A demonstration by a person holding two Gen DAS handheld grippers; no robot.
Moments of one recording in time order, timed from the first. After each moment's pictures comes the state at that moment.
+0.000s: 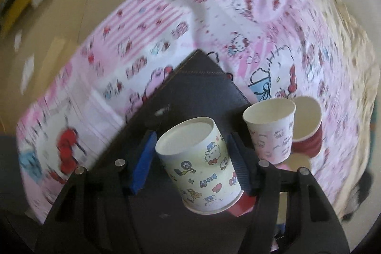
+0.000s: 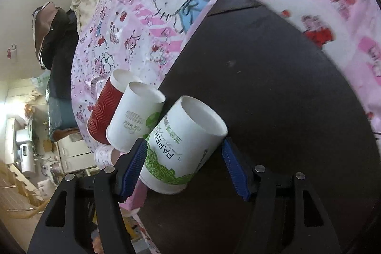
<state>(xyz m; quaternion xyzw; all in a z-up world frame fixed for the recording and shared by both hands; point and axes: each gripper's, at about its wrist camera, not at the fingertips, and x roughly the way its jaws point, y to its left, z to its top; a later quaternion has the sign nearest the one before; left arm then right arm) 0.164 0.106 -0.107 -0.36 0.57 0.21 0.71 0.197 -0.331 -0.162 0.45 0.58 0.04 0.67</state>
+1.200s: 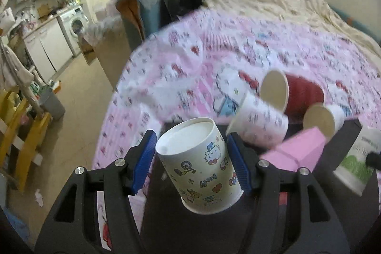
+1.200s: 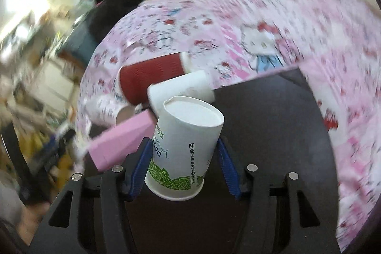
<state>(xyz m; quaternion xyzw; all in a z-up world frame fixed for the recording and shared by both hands) 0.140 0.034 -0.084 -0.01 0.41 0.11 0.91 0.154 -0.252 -0.087 0.14 0.49 0.15 0.85</state>
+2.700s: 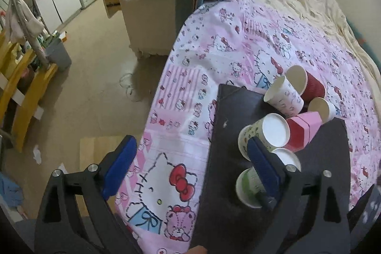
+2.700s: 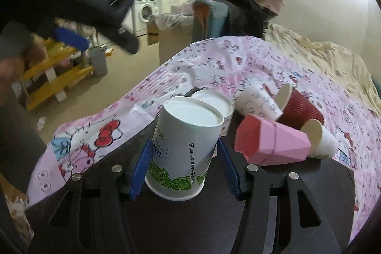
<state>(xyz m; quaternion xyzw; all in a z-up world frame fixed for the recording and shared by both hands) 0.059 0.136 -0.031 -0.12 0.49 0.12 0.86 0.029 -0.024 -0.103 -0.16 0.31 0.33 0.88</state>
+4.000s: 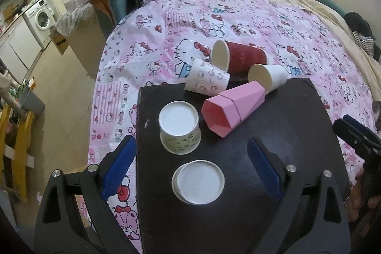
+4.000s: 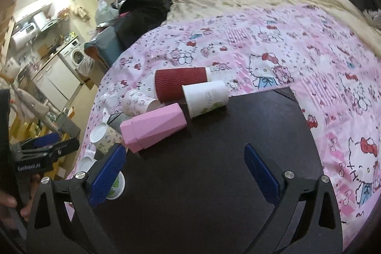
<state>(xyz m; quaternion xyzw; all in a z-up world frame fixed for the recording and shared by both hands) 0.075 0.007 -0.020 0.00 0.49 0.00 0.87 0.073 -0.242 -0.044 0.11 0.41 0.16 0.89</state>
